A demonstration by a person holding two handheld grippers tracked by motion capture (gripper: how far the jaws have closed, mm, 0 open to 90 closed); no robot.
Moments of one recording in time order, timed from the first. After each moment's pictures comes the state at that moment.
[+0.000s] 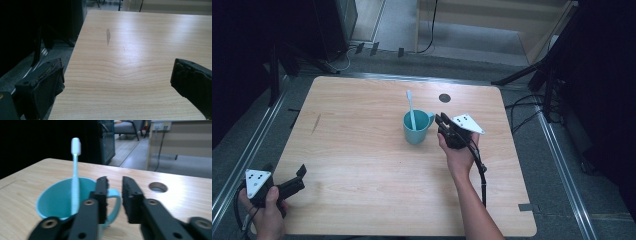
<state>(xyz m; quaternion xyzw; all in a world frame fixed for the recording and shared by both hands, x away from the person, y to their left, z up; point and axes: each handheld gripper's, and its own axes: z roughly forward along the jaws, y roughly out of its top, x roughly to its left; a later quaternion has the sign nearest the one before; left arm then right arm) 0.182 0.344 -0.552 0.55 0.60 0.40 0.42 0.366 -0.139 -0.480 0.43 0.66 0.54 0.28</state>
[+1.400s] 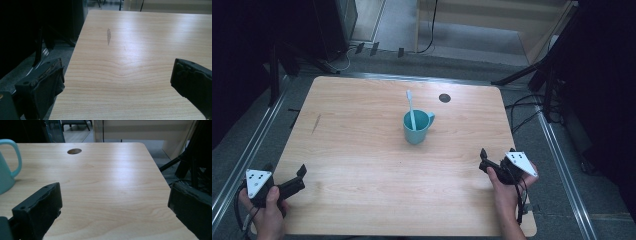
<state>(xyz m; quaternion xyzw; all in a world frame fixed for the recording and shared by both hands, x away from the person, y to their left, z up) 0.182 0.343 -0.552 0.55 0.60 0.40 0.42 0.288 -0.280 -0.520 0.55 0.60 0.44 0.38</state>
